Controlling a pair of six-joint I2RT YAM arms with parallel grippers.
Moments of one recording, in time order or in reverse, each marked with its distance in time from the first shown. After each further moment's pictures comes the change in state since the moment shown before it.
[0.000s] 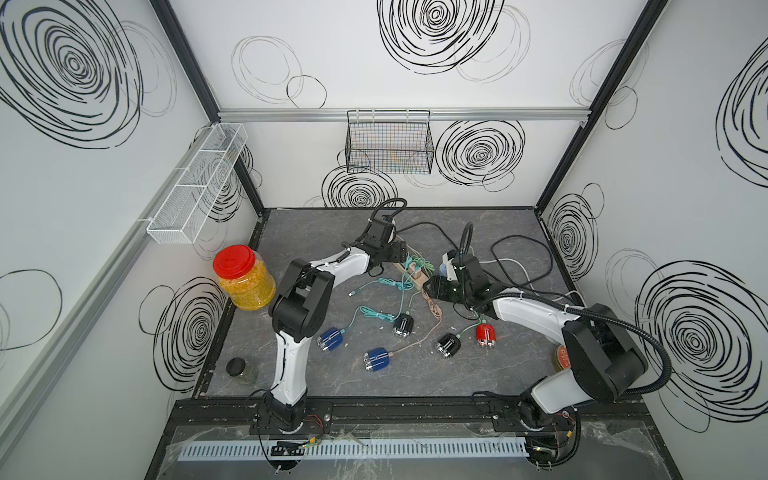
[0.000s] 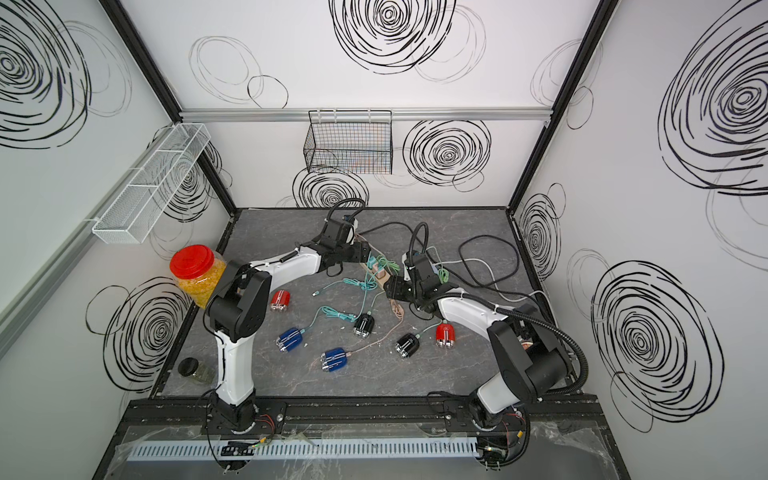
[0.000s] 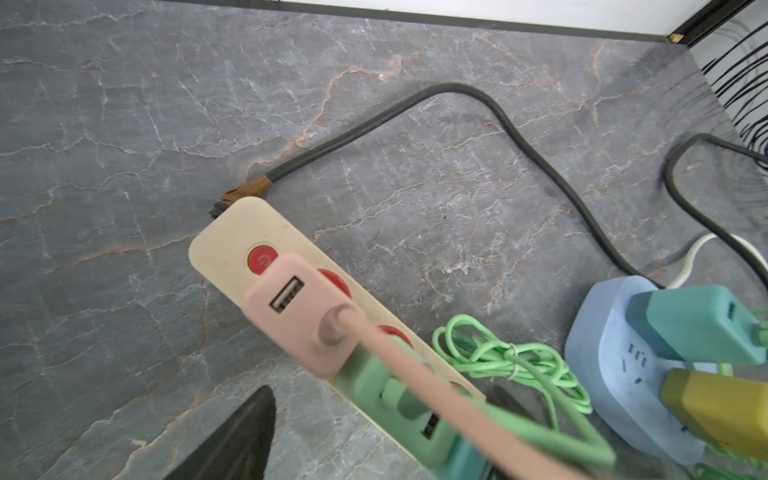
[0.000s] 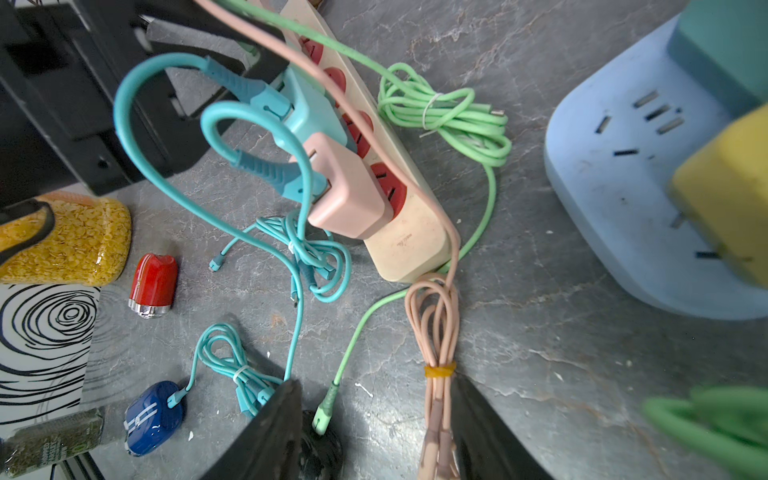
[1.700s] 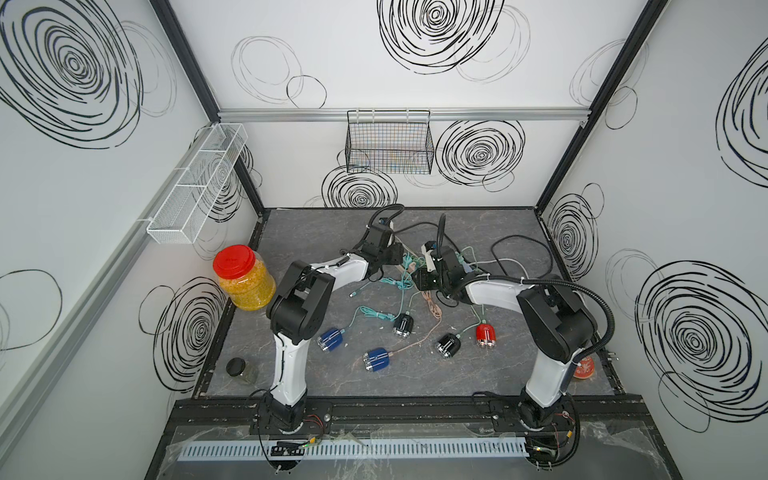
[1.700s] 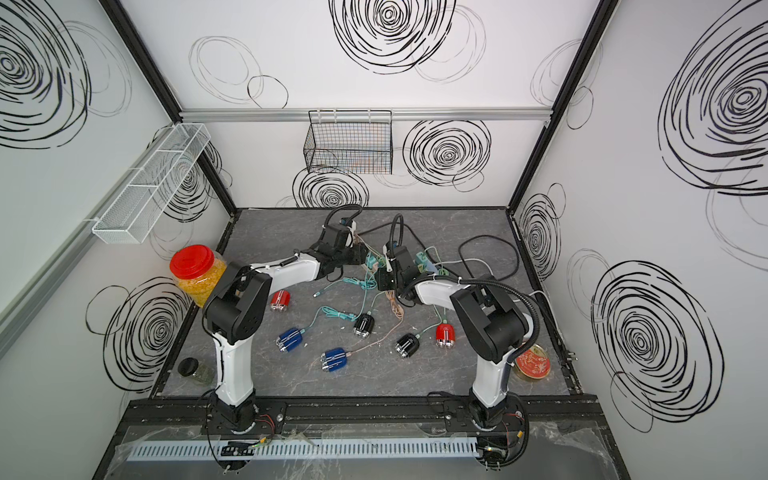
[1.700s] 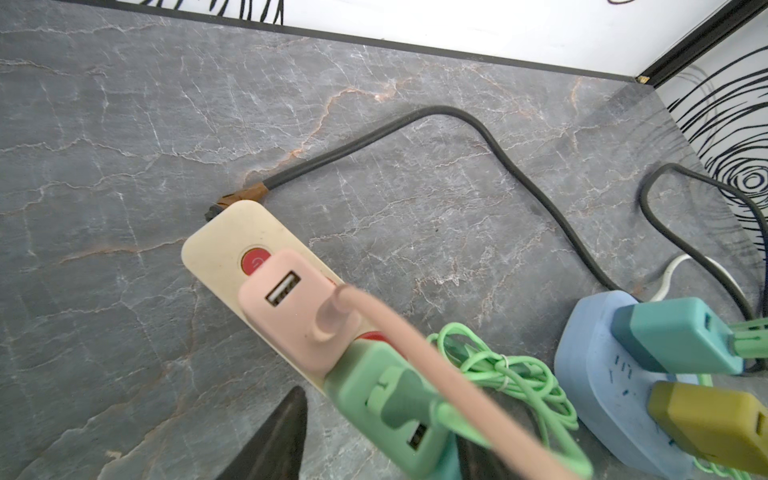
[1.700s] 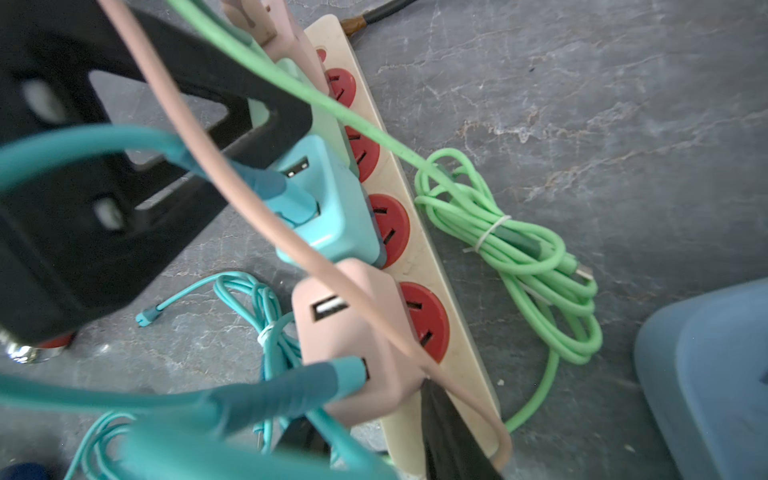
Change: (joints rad) left arm -0.003 -0.022 -0.094 0.141 -0.002 -0.027; right arm 0.047 0.312 0.194 0.154 0.113 -0.235
